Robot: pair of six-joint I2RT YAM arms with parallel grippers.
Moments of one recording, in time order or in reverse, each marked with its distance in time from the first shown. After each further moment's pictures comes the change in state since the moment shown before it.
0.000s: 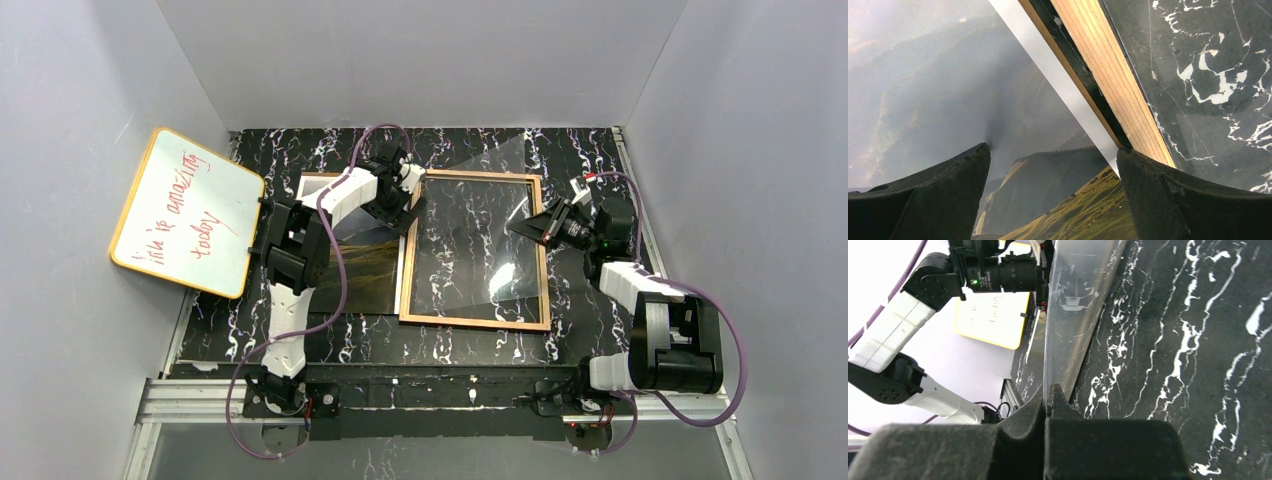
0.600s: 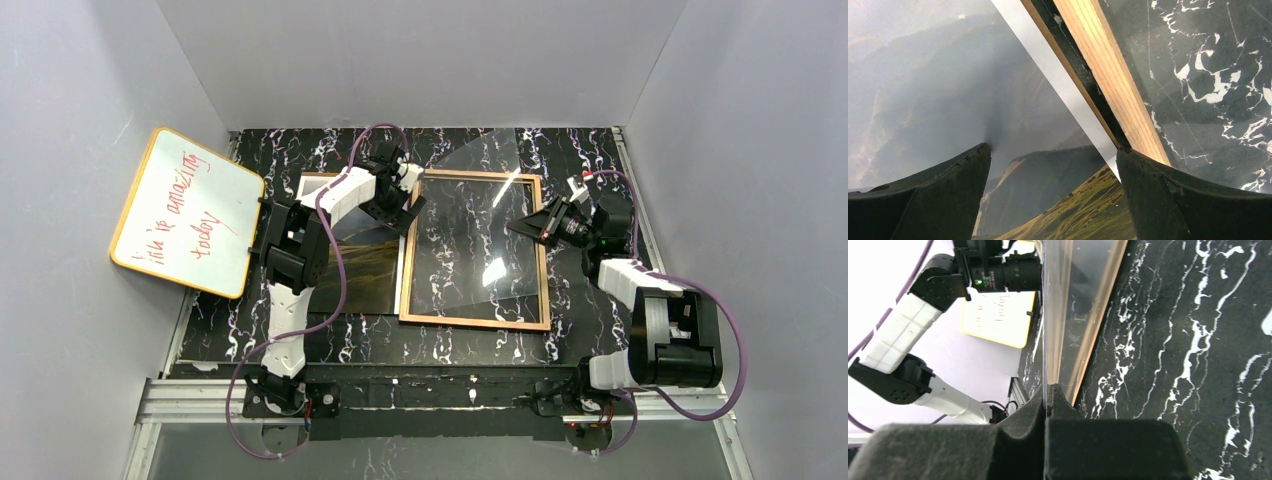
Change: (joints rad) left arm 0.014 0.000 0.000 -0.006 0.038 -0.023; right arm 0.021 0.022 0.019 0.039 -0.014 0.060
